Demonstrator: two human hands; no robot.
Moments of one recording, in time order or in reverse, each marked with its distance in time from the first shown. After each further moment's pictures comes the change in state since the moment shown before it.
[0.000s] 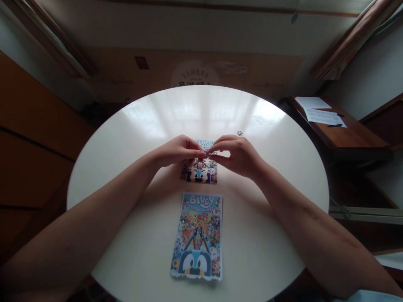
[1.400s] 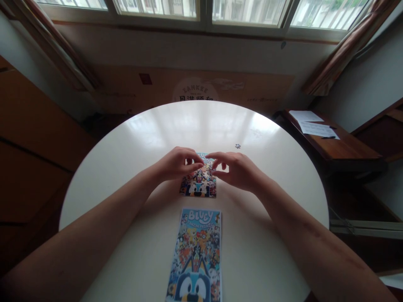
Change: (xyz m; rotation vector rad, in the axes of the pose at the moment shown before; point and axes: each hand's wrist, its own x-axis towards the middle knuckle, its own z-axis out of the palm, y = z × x) left_hand -0.001 -0.008 -0.006 0.636 0.208 0.352; right_hand -0.006 0.010 0.001 -0.042 -0.147 0.107
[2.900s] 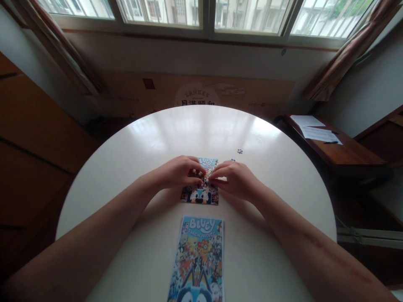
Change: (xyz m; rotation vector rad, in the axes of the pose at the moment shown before) left_hand -0.004 0.000 -0.006 0.138 -0.216 0.006; right_hand 0.002 0.003 0.014 -0.032 -0.079 -0.003
